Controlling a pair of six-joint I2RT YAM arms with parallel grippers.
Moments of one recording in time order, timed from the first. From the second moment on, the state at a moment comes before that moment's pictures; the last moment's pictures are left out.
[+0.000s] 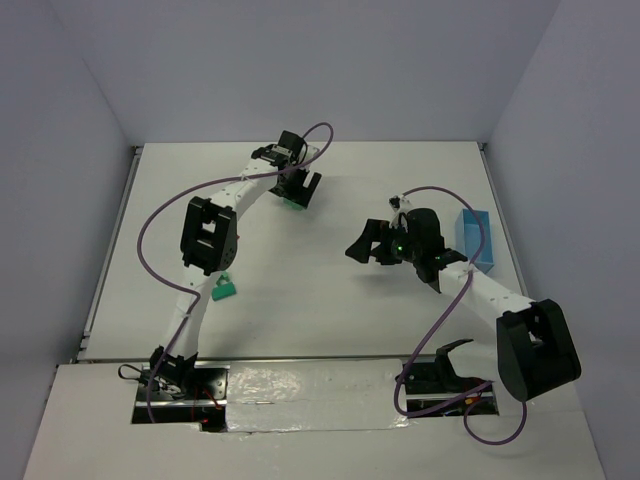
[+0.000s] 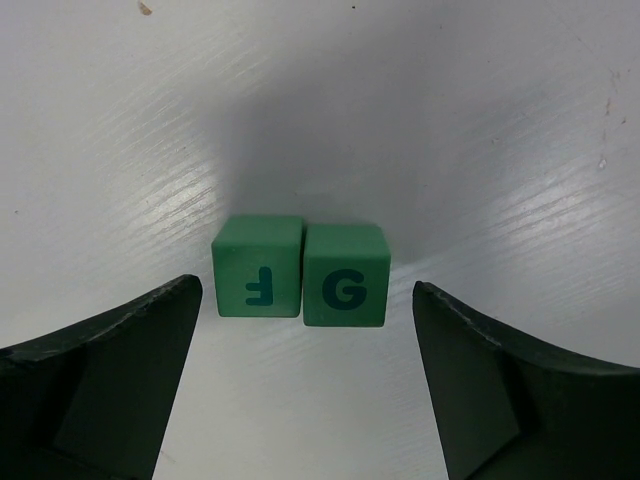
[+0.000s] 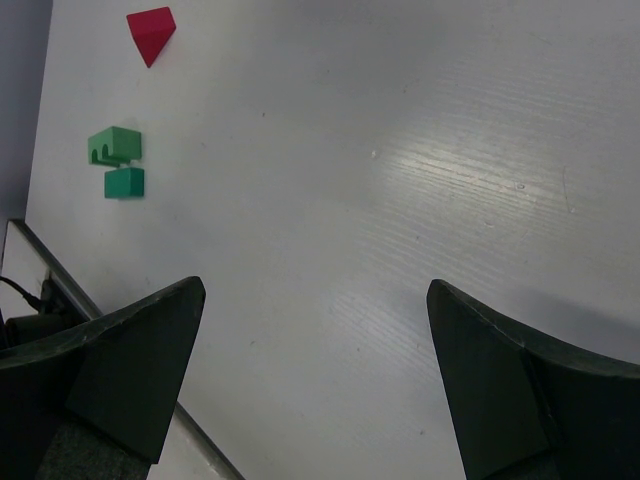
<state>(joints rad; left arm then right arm) -0.40 2.45 2.21 -0.80 0.03 0.04 0.32 1.23 0.59 0.08 -0.43 0.49</state>
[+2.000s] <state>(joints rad) -0.41 1.29 0.73 -0.67 -0.42 -0.87 0.65 1.20 0.66 -0.05 -0.09 0.47</state>
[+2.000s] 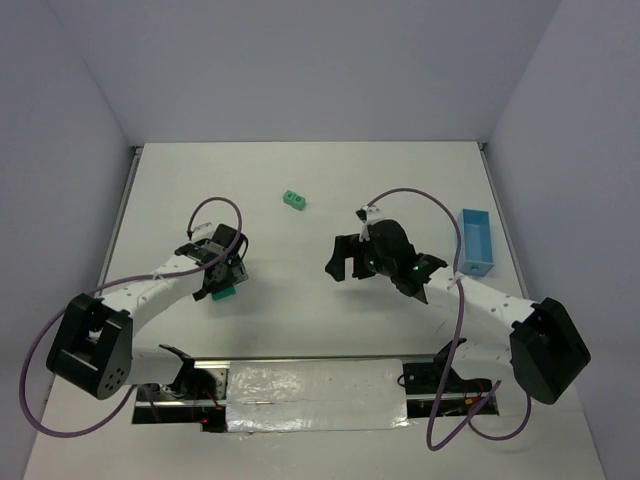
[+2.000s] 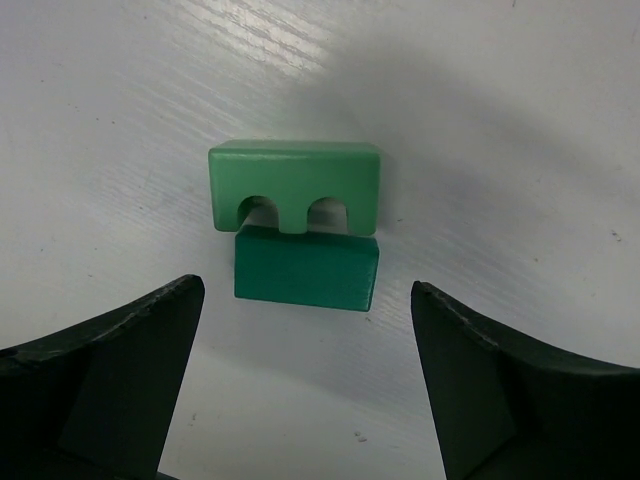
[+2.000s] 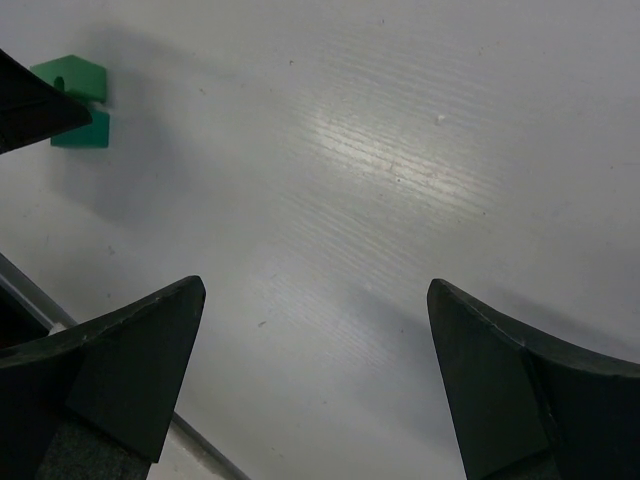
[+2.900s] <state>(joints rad) -0.42 1.38 0.70 -0.59 -0.40 -0.84 0.65 1.23 0.65 -0.05 -0.10 0.43</state>
